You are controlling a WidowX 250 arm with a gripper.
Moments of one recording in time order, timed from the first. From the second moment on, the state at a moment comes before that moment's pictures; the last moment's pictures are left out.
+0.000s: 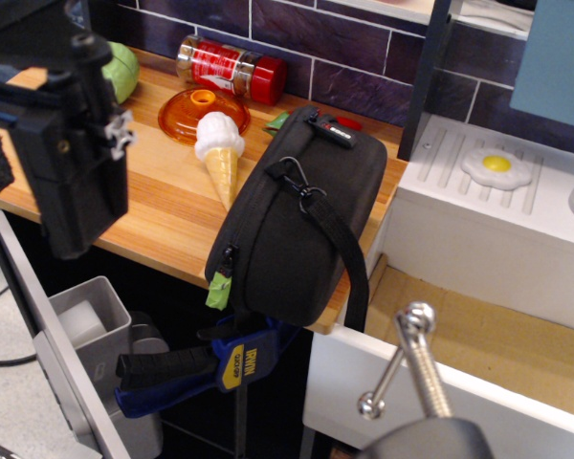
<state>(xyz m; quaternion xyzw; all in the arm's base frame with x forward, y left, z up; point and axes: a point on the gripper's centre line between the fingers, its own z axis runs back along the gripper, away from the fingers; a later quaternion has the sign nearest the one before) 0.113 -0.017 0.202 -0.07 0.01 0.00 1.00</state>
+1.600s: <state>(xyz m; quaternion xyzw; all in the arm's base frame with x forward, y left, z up) 0.188 -0.019 0.076 0.02 -0.04 0.09 0.99</state>
